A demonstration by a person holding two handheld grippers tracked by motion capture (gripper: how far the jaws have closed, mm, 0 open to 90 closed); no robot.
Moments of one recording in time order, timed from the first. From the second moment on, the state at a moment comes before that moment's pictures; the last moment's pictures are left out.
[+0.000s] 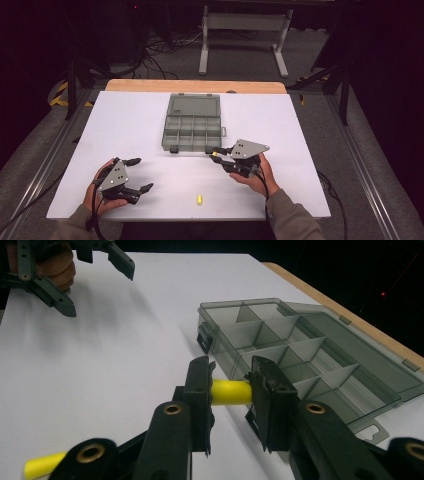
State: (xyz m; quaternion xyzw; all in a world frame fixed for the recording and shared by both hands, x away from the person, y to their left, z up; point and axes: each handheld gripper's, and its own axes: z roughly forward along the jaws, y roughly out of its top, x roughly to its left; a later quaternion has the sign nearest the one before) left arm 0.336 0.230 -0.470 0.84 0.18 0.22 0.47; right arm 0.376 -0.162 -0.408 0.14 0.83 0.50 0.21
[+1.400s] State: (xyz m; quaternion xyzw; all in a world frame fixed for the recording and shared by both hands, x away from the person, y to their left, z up) left arm 0.336 0.233 -0.470 0.84 0.18 0.22 0.47; right arm 0.481 -0.146 -0.403 0.26 0.82 0.45 0.23
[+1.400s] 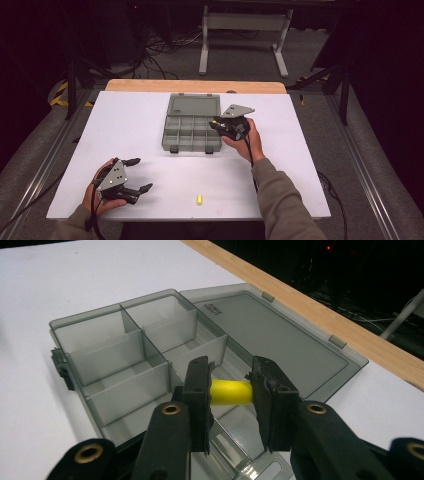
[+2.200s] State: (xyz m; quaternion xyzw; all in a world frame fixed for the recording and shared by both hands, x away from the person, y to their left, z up) left arm 0.336 0.233 -0.471 0.84 0.18 0.22 0.47; right arm 0.499 -0.146 -0.419 0.30 0.82 0.42 0.23
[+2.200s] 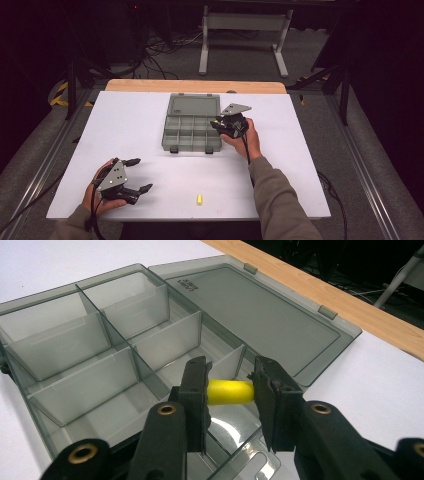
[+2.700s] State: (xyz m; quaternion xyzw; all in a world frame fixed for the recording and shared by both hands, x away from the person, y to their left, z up) left arm 0.335 0.233 -0.471 0.84 0.18 0.22 0.46; right arm 0.498 -0.147 -0.416 0.30 0.82 0.43 0.24
